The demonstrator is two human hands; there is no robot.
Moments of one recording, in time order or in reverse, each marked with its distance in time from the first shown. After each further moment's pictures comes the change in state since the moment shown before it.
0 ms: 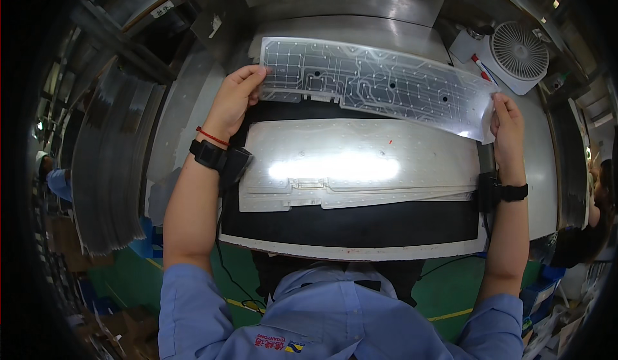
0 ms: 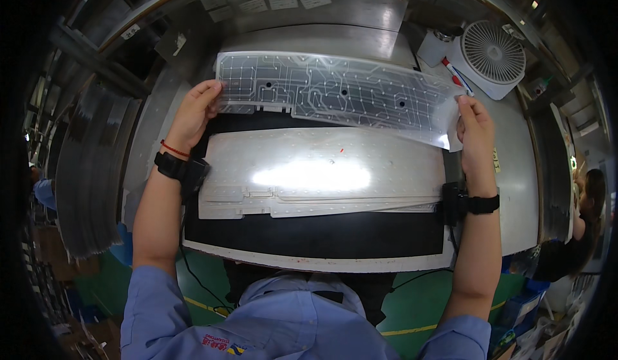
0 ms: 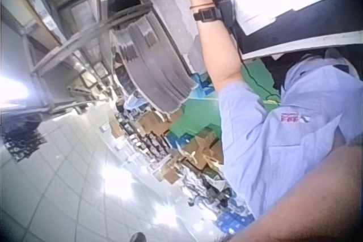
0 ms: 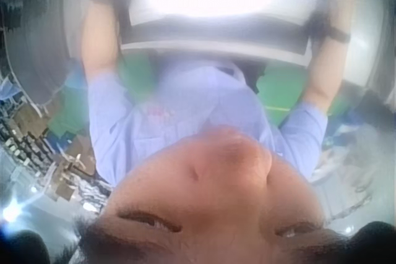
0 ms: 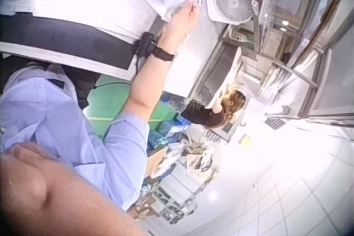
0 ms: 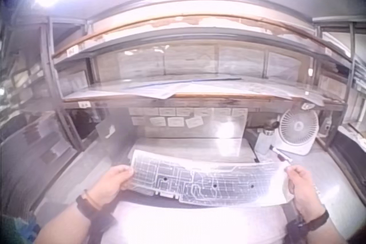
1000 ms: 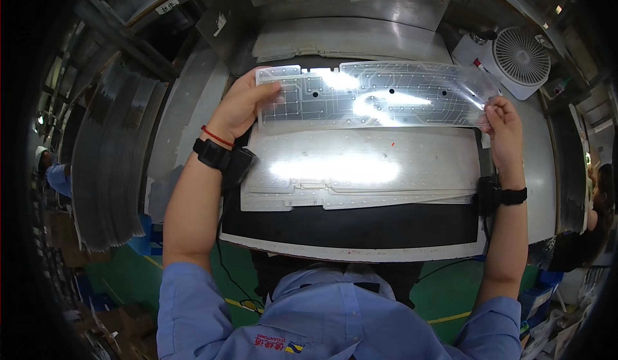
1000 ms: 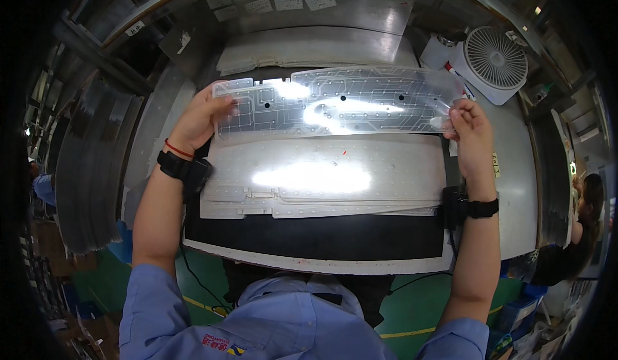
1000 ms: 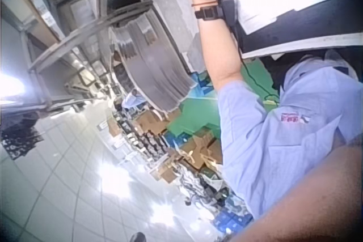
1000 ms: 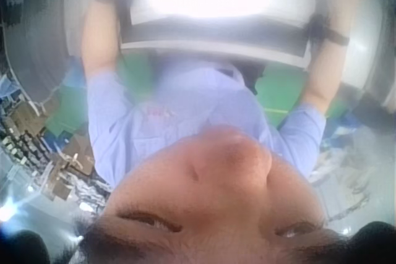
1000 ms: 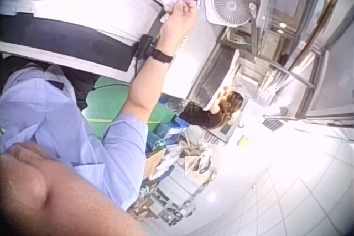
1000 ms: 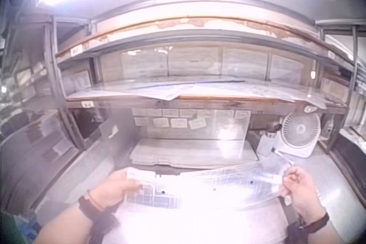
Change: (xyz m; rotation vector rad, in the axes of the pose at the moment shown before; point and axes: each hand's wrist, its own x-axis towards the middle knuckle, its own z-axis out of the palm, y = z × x) left_hand -0.014 0.018 0.023 -0.213 -0.067 -0.095; right_hand -0.002 0.002 0.009 0.040 -0.083 -0.016
